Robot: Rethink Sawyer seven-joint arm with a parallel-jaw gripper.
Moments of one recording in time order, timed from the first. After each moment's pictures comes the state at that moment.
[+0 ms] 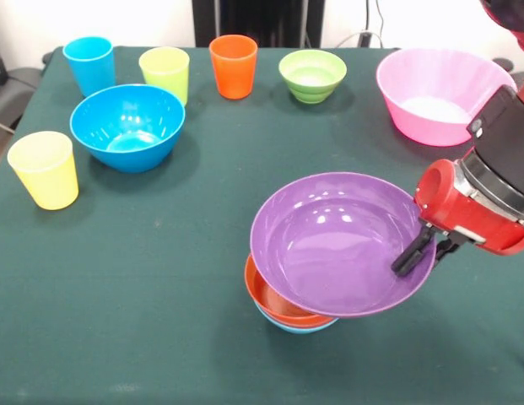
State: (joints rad) arm 0.20 0.15 -0.77 0.39 0.27 1.00 2.00
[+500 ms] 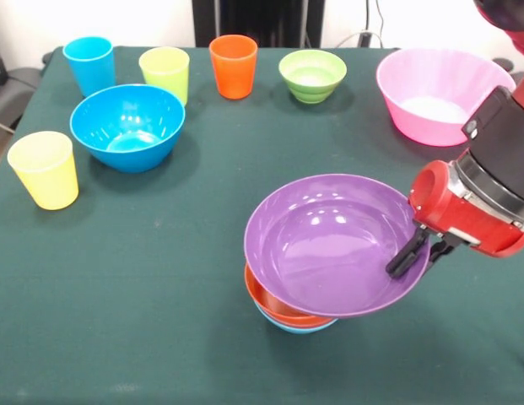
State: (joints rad) arm 0.19 0.16 -0.77 0.38 0.27 1.00 2.00
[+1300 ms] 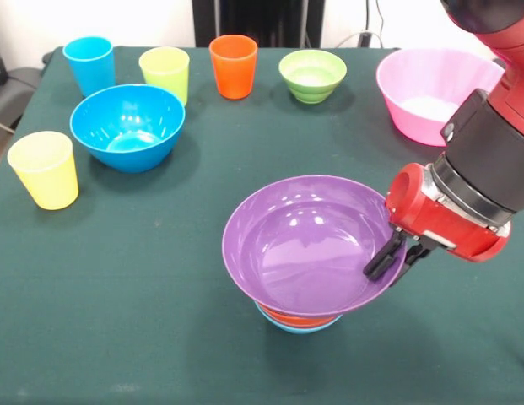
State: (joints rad) arm 0.16 0.16 -0.77 0.38 0.27 1.00 2.00
